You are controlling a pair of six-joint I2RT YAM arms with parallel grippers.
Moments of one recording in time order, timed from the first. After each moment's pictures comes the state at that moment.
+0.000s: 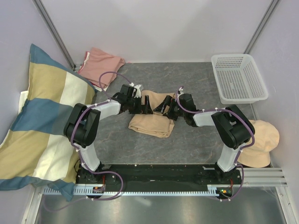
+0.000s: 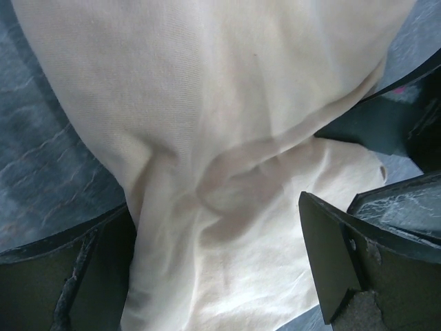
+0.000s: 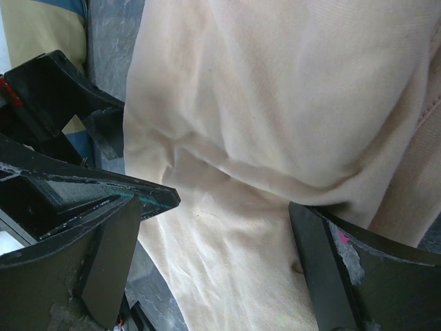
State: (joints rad) left arm -0.42 1.82 1.04 -0.10 0.38 -0.35; right arm 0.49 1.81 0.79 0.49 -0.35 0.90
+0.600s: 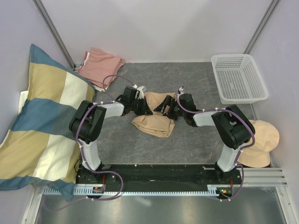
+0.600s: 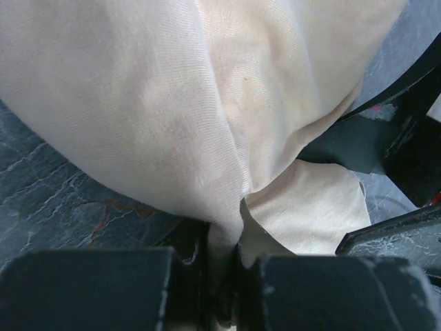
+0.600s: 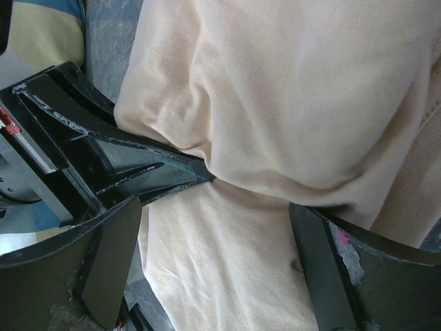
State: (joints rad) left arm -0.44 1.91 1.03 0.08 0.46 -0.44; right arm 0.49 1.81 0.79 0.48 -0.34 0.90
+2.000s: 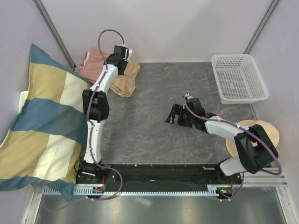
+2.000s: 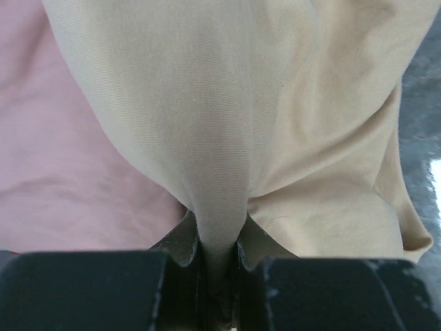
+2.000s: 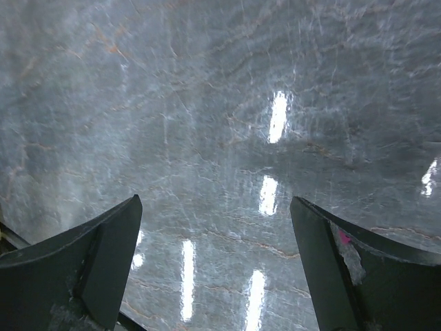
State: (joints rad) left arm -0.22 2.45 2.32 -0.68 -0.25 0.27; right arm 0.49 1.43 0.70 -0.02 -0.17 0.65
